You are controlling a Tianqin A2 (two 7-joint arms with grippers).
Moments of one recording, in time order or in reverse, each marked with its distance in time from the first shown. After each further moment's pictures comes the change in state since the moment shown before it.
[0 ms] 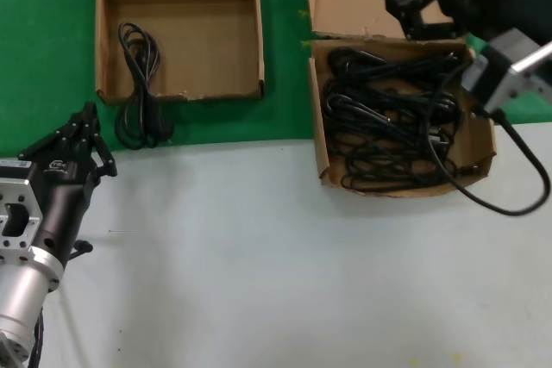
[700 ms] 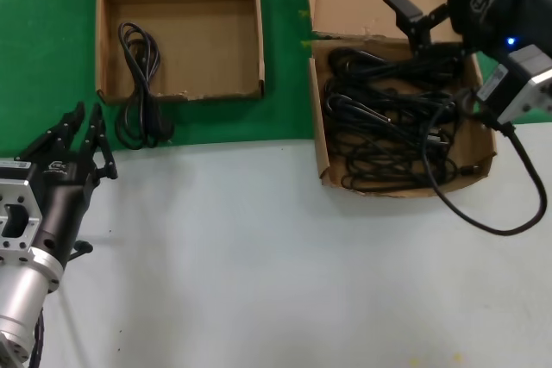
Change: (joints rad) left arm 0.002 0.000 -0.001 0.000 -0.002 -0.002 0.001; right arm -0.109 -0.003 0.050 -0.006 0.131 0.067 -0.060
